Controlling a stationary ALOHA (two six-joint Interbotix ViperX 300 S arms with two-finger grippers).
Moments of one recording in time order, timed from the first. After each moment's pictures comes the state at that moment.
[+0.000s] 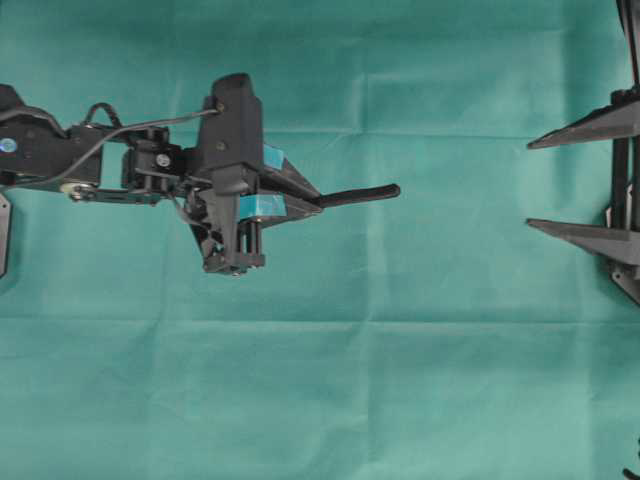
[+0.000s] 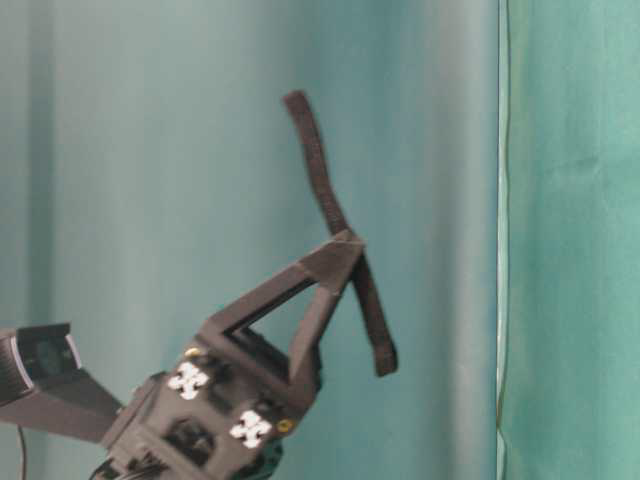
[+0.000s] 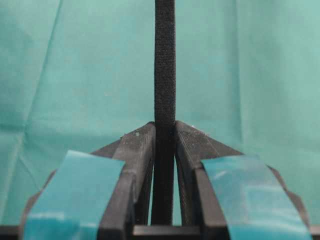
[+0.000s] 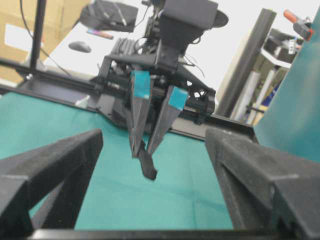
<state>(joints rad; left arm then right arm) 0.02 -0.16 0.58 -0.02 0.04 -0.06 -0.01 -0.97 1.17 -0.18 -0.35 0.04</state>
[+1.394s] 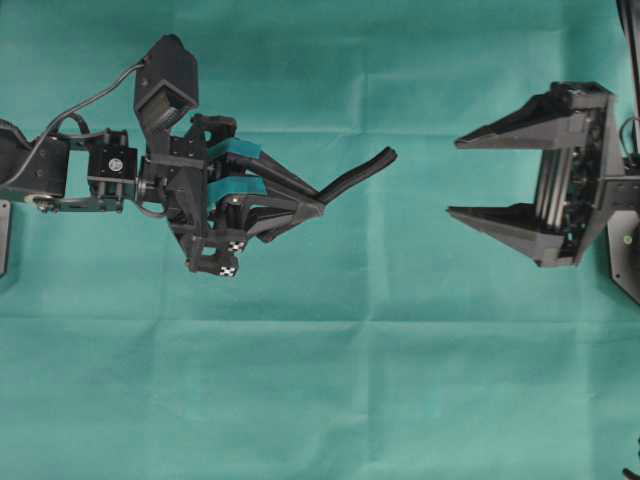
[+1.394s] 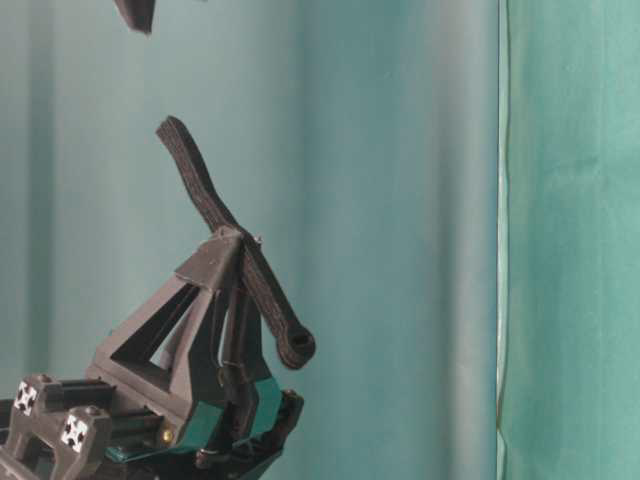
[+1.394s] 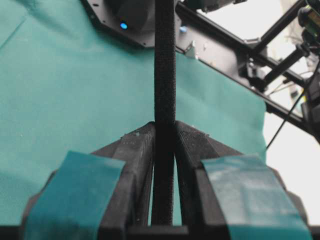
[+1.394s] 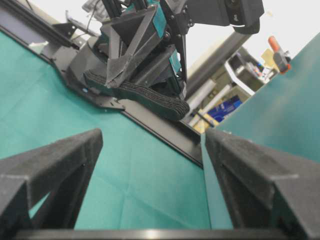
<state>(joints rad) -0.01 -0.23 0.68 -0.02 -0.28 -0.50 -0.07 -0.65 1.09 -0.19 -0.53 -0.34</state>
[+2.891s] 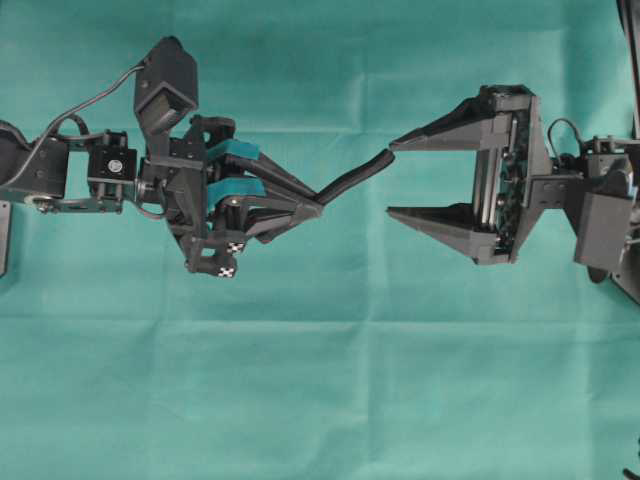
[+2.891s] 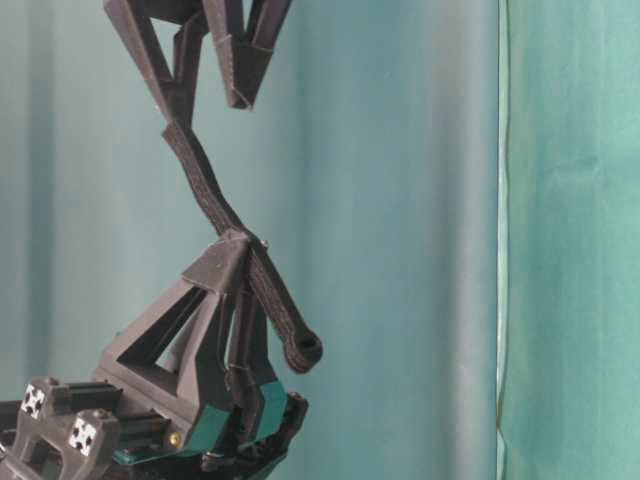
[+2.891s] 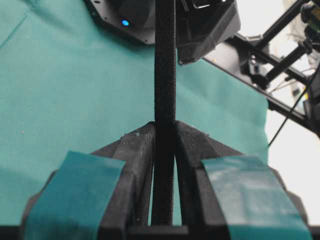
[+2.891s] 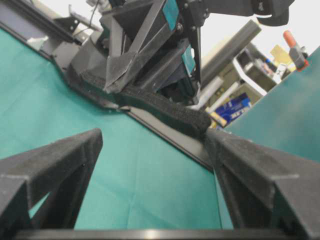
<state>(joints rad) -0.01 -0.23 0.68 -0.02 -0.28 -0.50 -0.09 -0.41 1.00 -0.19 -0.69 -0.35</state>
